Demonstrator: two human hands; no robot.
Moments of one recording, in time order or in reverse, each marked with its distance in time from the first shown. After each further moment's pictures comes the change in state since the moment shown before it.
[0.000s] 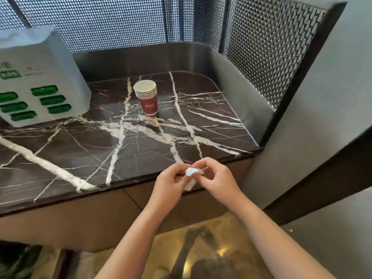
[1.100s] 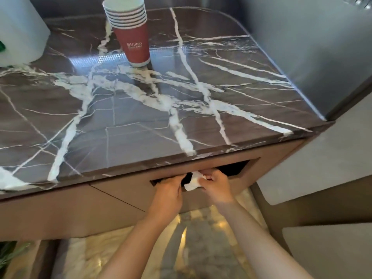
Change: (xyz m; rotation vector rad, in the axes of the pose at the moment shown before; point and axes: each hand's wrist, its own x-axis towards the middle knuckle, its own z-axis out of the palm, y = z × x) left_hand 0.047 -0.206 0.038 0.605 -0.073 -0.063; right_hand 0.064 0.218 0.070 0.172 0.199 0.553
